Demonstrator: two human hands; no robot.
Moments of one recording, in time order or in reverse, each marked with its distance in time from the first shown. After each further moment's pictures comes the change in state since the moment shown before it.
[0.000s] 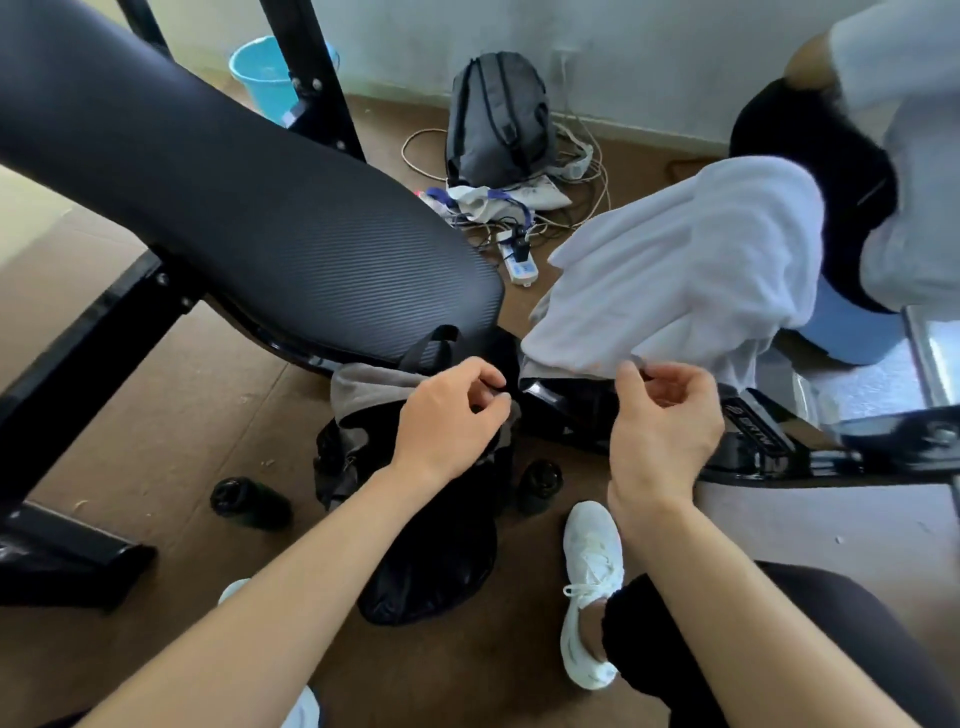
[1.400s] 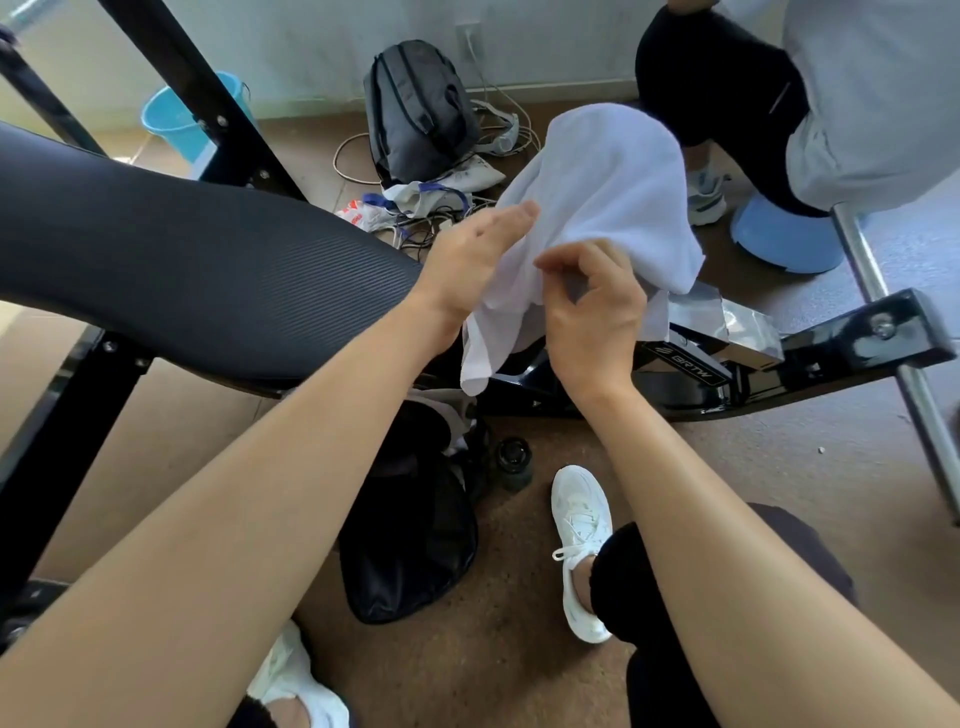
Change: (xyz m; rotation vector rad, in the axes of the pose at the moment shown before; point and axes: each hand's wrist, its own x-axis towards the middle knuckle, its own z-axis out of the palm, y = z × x) left_hand 0.091 0.150 0.029 -0.520 -0.245 -0.025; right_hand 0.085 -0.008 -0.013 -0.103 -0.129 -0.641
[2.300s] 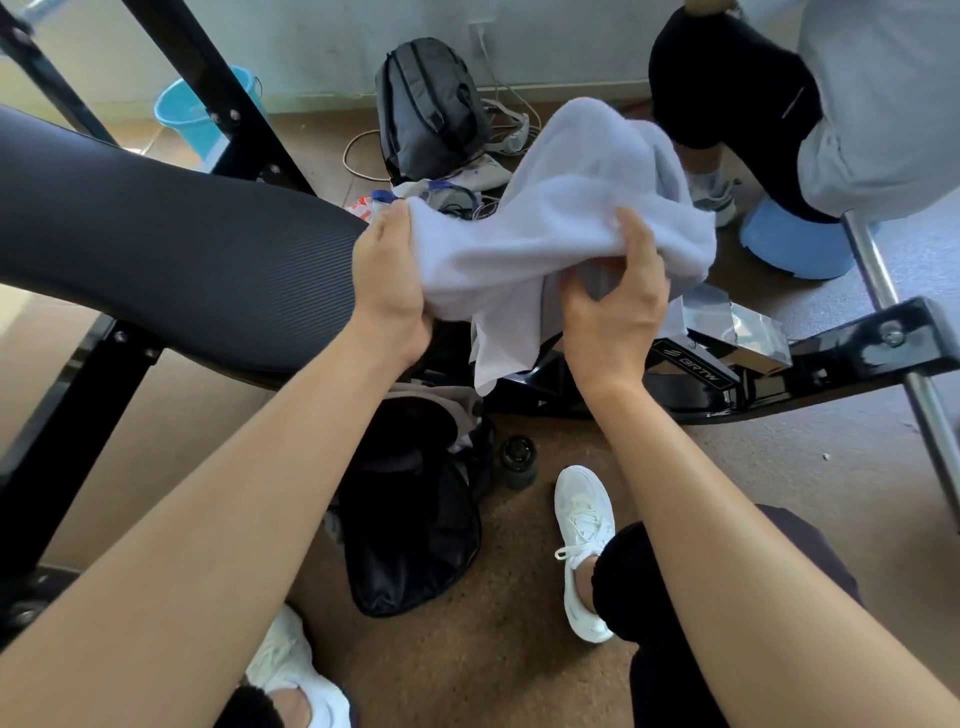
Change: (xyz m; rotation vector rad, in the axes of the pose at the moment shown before) left_hand -0.021 -0.006 -0.039 -0.523 0.404 -0.047; right_hand -0.001 -0.002 0.002 -0.054 0.098 0.182
